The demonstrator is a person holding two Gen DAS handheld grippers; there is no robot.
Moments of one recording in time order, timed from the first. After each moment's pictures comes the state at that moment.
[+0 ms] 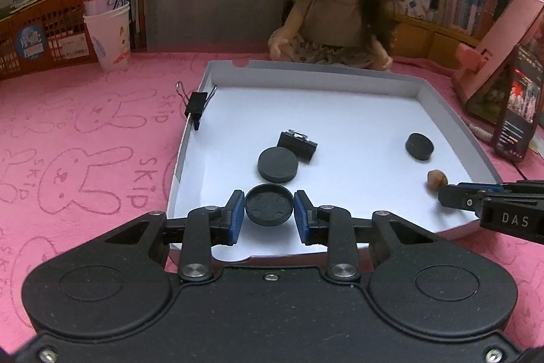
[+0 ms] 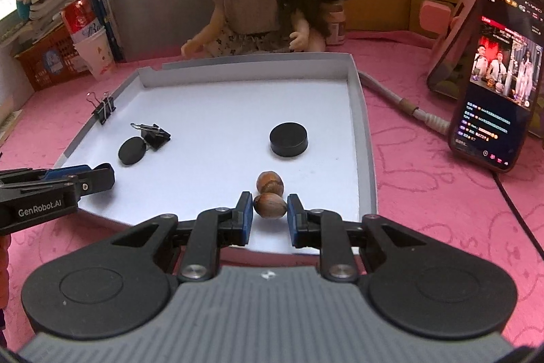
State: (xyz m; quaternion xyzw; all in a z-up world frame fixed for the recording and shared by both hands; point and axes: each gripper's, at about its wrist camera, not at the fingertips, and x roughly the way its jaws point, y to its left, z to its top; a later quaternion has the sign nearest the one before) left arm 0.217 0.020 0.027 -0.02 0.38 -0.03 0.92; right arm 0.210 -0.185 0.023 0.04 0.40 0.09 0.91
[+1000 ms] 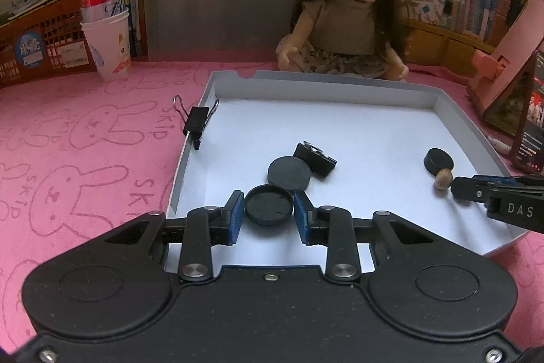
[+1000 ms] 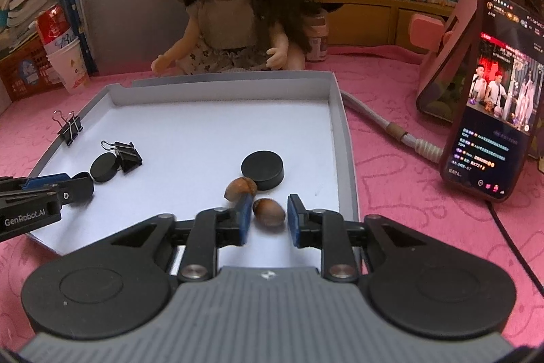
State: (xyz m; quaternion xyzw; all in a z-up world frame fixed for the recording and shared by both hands) left arm 0.240 0.018 0.021 -0.02 0.37 -0.02 0.93; right arm 0.236 -0.190 0.017 0.02 0.38 0.06 0.92
